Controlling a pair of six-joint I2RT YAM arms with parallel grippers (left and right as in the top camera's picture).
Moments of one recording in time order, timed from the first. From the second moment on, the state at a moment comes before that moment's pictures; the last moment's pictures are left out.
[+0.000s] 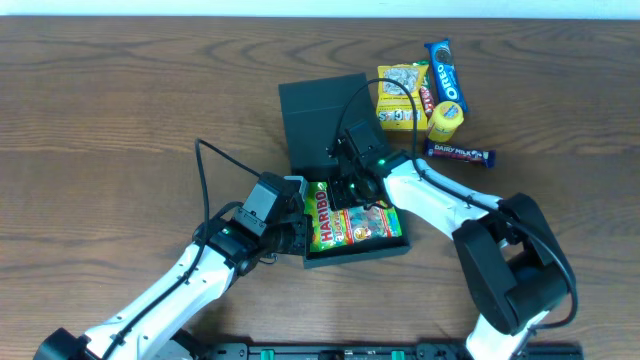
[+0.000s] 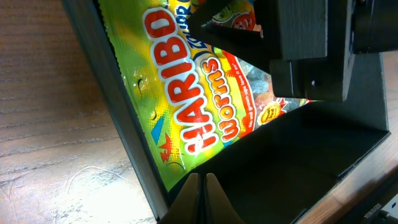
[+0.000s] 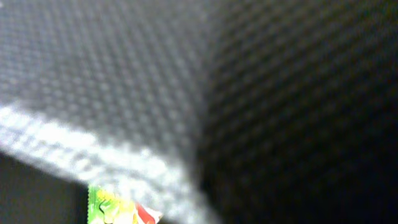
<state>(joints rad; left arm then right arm) -0.60 1.29 0.65 -0.37 0.30 -0.56 0.55 1.89 1.10 -0.47 -0.26 0.35</state>
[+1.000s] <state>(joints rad) -0.60 1.29 0.65 -0.37 0.30 -0.56 0.52 1.92 1.26 -0.79 -0.22 0.27</state>
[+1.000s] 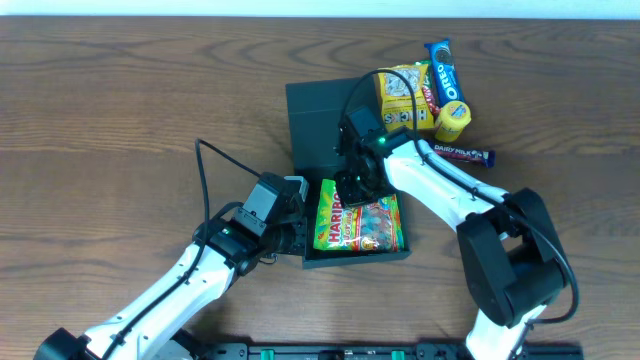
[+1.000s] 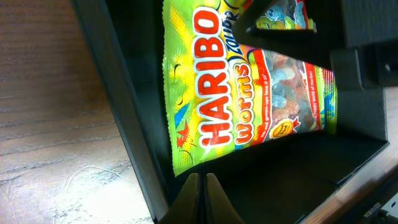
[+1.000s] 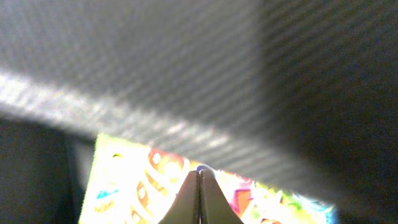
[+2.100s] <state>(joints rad) -0.60 1.29 0.65 -0.38 0.31 -0.56 0.58 1.91 1.14 -0.57 -0.25 0.26</state>
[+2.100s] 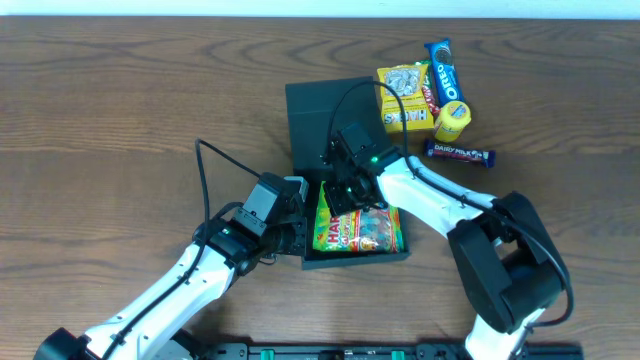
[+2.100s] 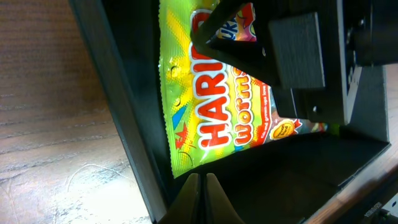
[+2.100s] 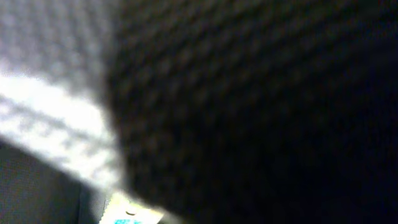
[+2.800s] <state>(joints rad) -0.60 1.30 0.65 -0.38 0.30 -0.56 0.57 1.90 1.15 -0.67 -0.37 0.09</state>
